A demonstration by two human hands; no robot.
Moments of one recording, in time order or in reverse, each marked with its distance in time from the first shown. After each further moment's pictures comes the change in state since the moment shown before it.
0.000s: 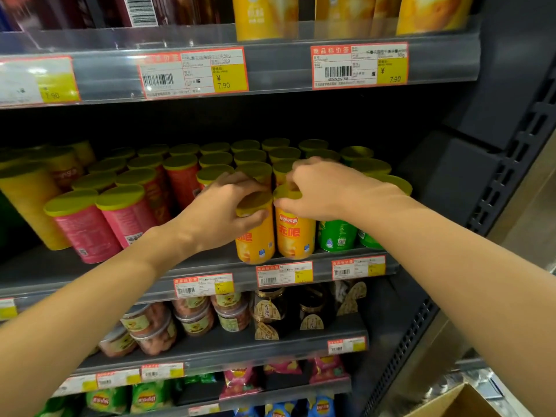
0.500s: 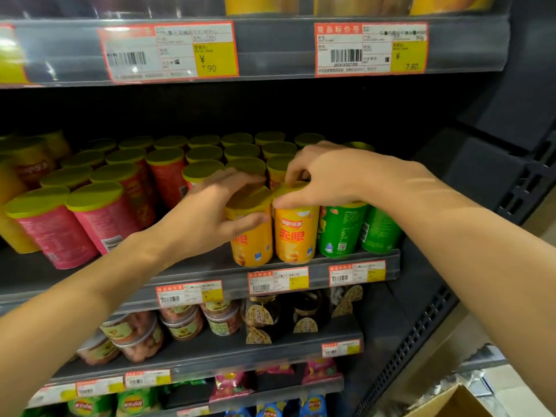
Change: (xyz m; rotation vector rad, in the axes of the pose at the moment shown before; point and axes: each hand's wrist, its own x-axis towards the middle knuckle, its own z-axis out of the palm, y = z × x) left_hand 0.007 -0.017 0.012 -0.089 0.081 0.114; right_hand 0.019 0.019 -0.015 0.032 -0.136 0.050
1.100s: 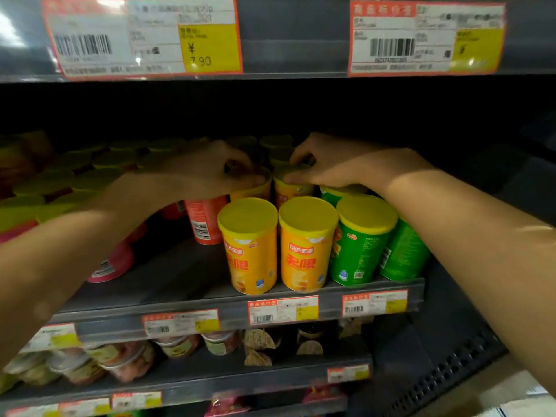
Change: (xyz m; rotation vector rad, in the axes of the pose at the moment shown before) left_hand 0.084 -0.047 -0.025 0.123 -0.219 -0.213; right_hand 0.083 0.036 0.008 0.091 0.002 -0.011
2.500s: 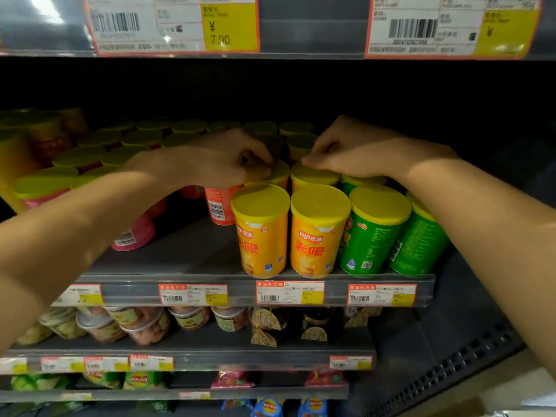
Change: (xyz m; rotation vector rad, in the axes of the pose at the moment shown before) left_hand -0.014 0.015 -0.003 -0.062 -0.114 -0.030; right_hand -0.018 0.000 -0.006 0.149 0.028 -0.071
